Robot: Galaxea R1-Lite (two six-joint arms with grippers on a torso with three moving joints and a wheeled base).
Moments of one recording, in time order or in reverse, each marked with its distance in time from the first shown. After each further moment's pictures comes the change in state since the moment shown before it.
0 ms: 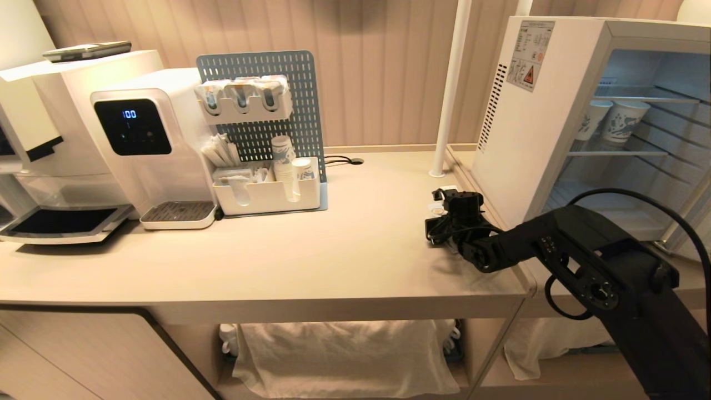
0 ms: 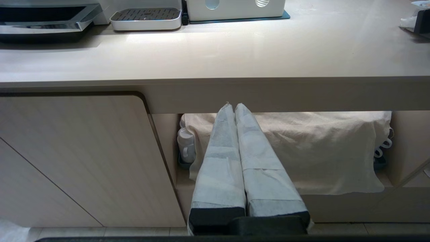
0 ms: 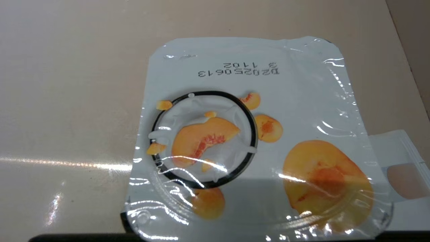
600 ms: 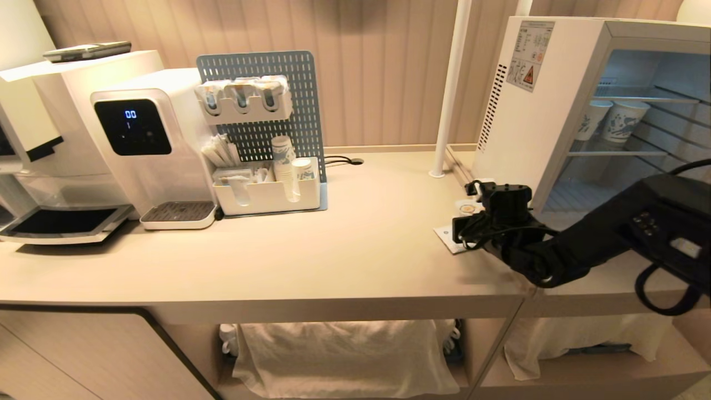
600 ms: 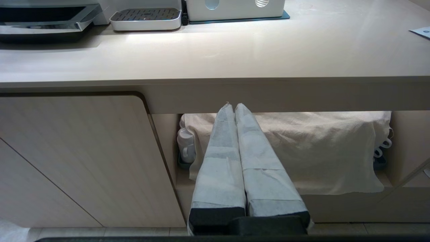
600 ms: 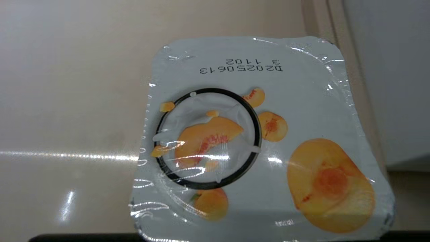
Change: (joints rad) left arm 0.000 0.000 0.000 0.000 -0.001 0.000; right arm 0.001 -0.411 0.599 -0.190 0.003 0.038
